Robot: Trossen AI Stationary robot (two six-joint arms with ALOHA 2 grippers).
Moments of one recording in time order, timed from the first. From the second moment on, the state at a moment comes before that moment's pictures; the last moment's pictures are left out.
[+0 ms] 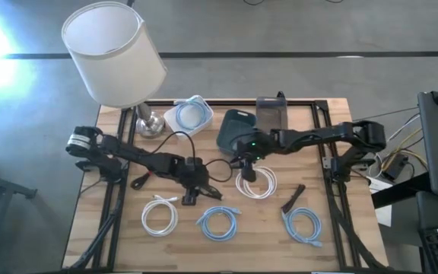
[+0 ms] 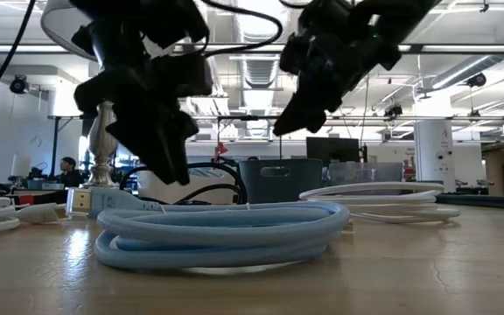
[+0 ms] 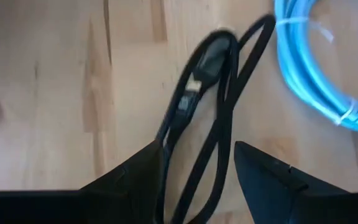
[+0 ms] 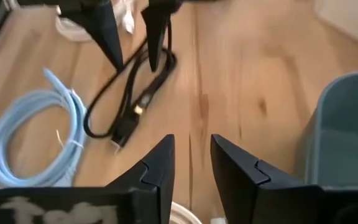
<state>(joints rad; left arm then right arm) -0.13 1.58 0.90 -0.33 0.01 -0.05 -0.14 1.63 0.98 -0.12 -0.26 0.05</state>
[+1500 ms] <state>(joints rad) -0.09 1.60 0.79 0.10 -0.22 0.11 -0.06 1.70 1.15 -0.62 -0.26 0.11</state>
